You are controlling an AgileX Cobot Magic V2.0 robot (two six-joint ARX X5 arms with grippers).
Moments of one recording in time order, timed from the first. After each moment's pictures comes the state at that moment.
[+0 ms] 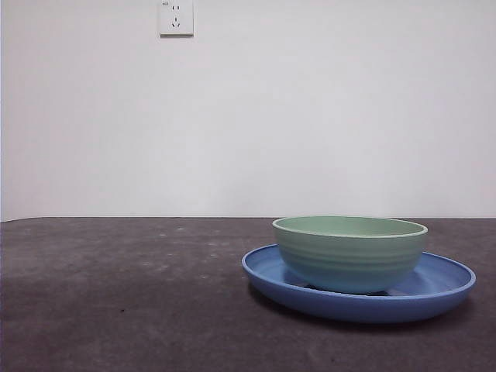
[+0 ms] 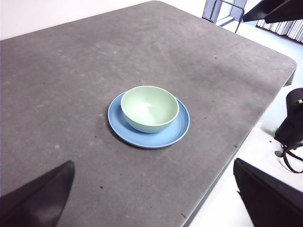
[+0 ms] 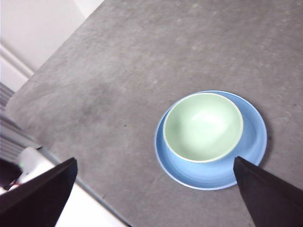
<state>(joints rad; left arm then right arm) -0.74 0.41 0.98 -0.95 0.17 -0.03 0.27 0.63 1.07 -1.04 -0.47 0.16</state>
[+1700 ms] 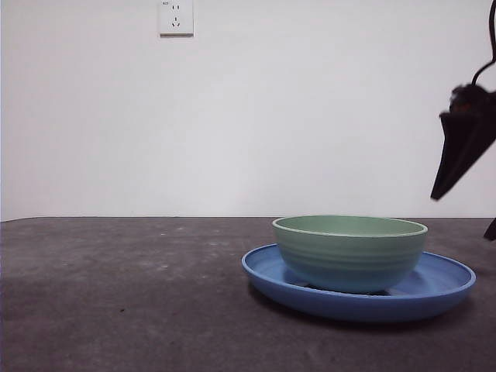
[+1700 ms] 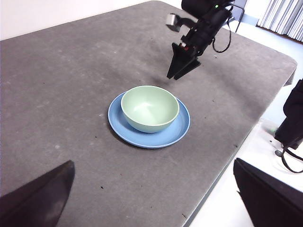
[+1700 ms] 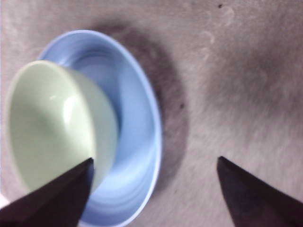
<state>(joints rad) -0.74 0.41 0.98 -0.95 0.17 -0.03 -0.07 1.62 1.07 -0.82 -0.65 -0.08</state>
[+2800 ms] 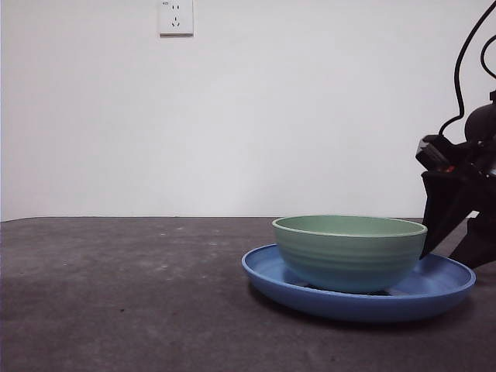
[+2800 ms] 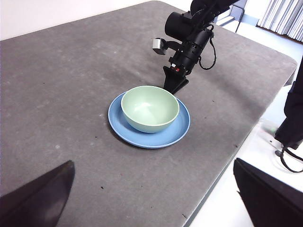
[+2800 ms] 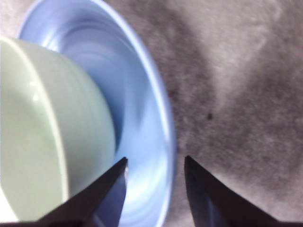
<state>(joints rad) -0.74 0.41 0.98 -0.95 0.17 -0.03 0.00 1.81 1.07 -0.77 -0.73 -0.13</state>
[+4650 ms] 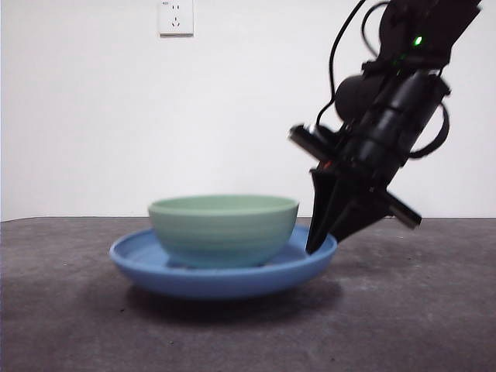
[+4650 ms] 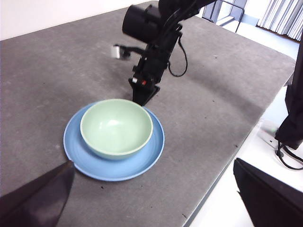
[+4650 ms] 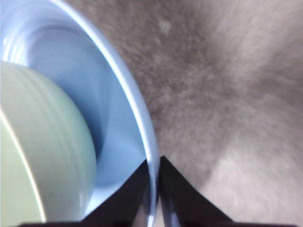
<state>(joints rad) -0.74 0.41 0.98 -0.95 0.17 -0.03 0.37 1.90 1.29 -0.73 -0.59 0.21</state>
